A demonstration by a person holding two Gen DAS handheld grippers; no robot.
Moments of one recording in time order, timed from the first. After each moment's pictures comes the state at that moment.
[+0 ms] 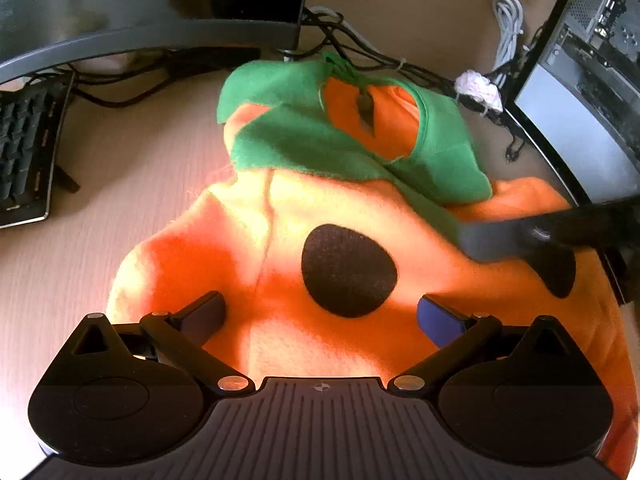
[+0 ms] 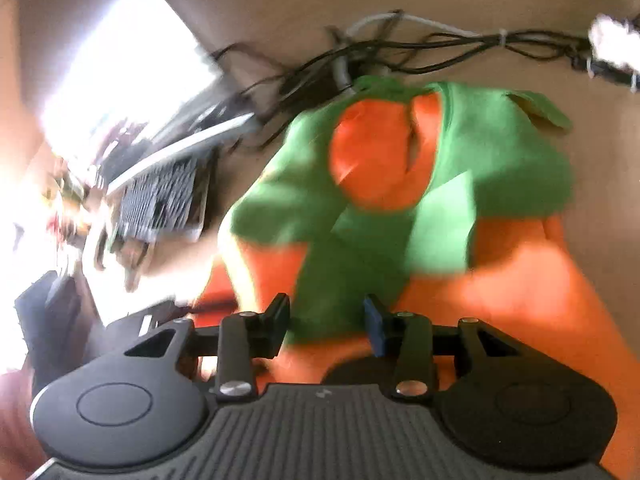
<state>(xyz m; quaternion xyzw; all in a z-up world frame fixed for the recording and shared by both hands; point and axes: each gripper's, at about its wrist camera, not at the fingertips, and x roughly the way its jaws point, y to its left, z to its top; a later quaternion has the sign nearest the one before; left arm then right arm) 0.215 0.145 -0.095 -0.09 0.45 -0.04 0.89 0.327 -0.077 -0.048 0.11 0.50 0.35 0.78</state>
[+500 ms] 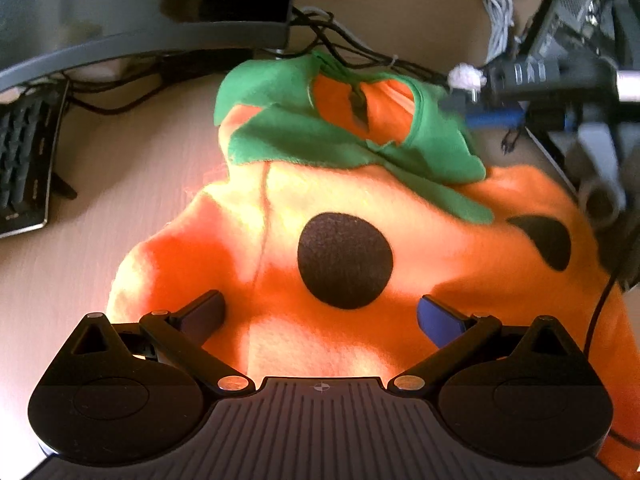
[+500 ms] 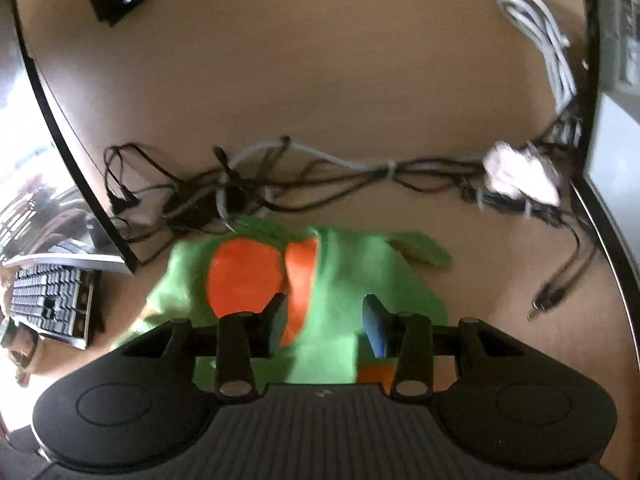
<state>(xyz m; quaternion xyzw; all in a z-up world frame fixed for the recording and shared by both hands) 0.213 0.146 -0.096 -0.09 0.46 -0.05 0.88 0.376 -0.088 -0.038 0.08 0.42 0.19 0.88</state>
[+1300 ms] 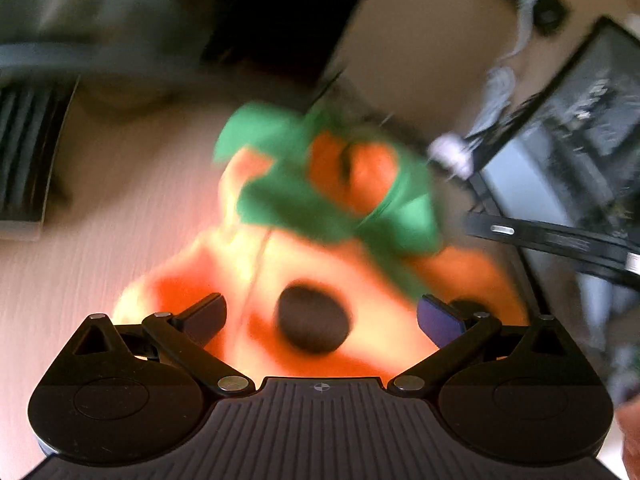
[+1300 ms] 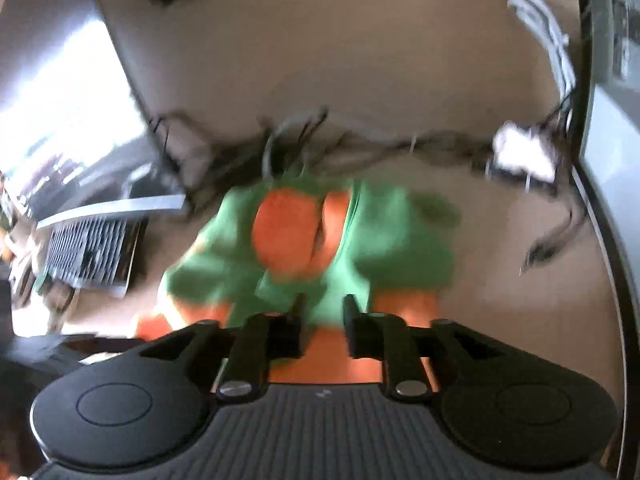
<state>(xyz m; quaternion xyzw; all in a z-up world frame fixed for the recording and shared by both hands) 0.221 0.172 -0.044 -0.19 0.41 -0.08 0.89 0.335 -0.101 -0.019 0.06 0.40 0.23 0.88</state>
